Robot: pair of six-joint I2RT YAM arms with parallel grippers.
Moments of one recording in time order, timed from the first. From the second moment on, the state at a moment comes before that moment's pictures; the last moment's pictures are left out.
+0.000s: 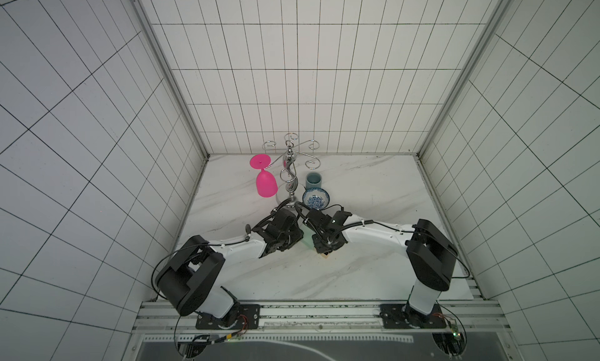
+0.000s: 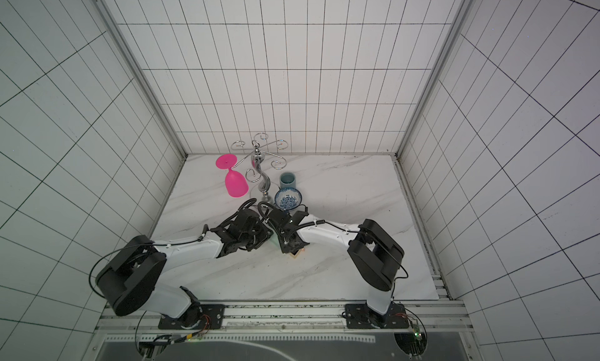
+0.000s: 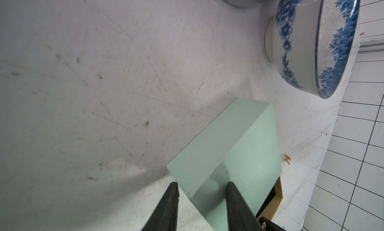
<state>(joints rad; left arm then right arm) -0.65 1.48 0.64 -0.04 0.10 -1.20 0.96 1.78 1.22 -0.78 0.16 0.61</state>
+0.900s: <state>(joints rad) -0.65 1.49 0.66 -0.06 0.10 -1.18 0.67 1.51 0.99 -0.78 0.15 0.56</state>
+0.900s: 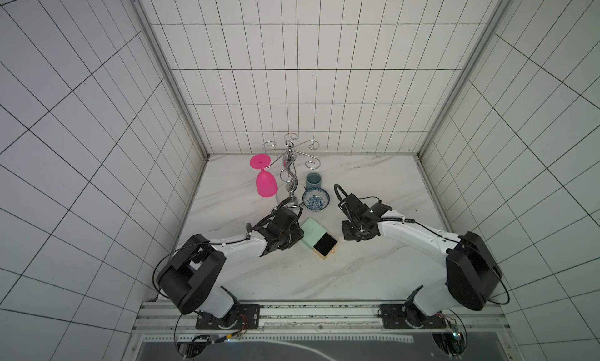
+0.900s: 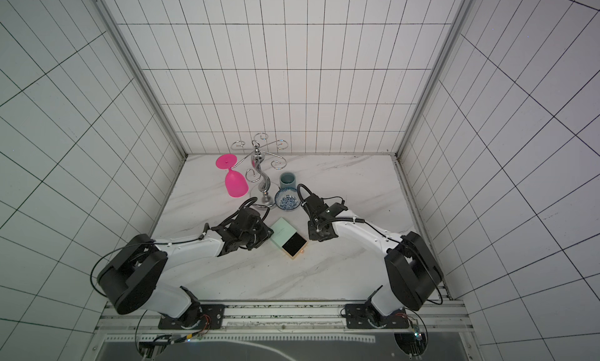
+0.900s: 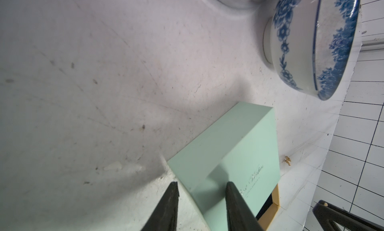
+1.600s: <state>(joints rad) -0.65 1.49 0.67 -0.08 0.10 -1.18 0.60 1.56 0.87 -0.67 0.12 0.51</state>
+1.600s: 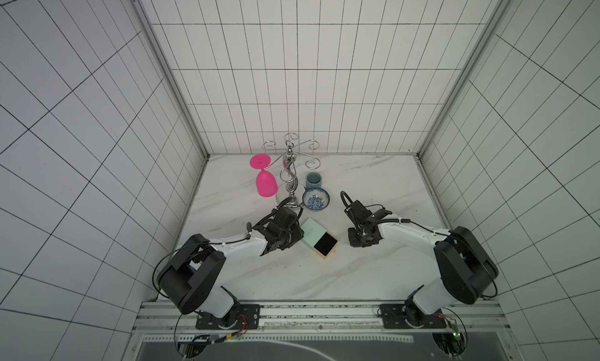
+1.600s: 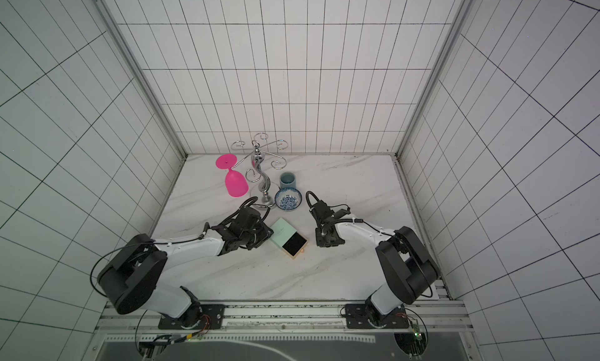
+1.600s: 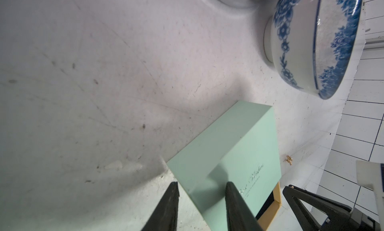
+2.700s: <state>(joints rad) -0.65 1.51 0.68 -0.08 0.11 -1.17 0.74 1.23 0.61 -0.42 -0.06 0.57</state>
